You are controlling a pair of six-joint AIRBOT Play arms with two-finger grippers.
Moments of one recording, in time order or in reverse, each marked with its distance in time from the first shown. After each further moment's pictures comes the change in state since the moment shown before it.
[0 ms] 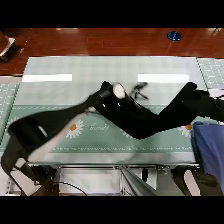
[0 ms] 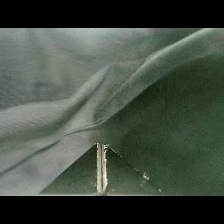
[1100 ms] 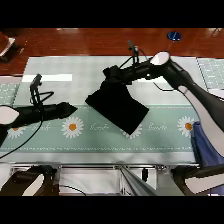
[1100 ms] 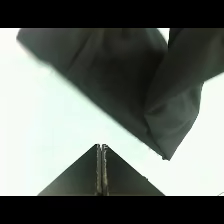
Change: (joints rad) left arm 0.672 1.092 -0.983 0.095 0.104 -0.023; right arm 0.679 -1.121 0.658 0.252 -0.348 -0.077
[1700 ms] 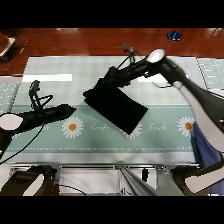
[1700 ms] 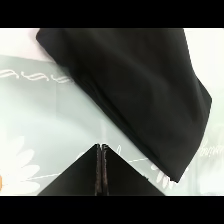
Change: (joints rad) left arm -0.001 0.024 -0.083 -0.025 0.129 -0.001; right arm -0.053 -0.034 0.081 -0.033 0.174 0.024
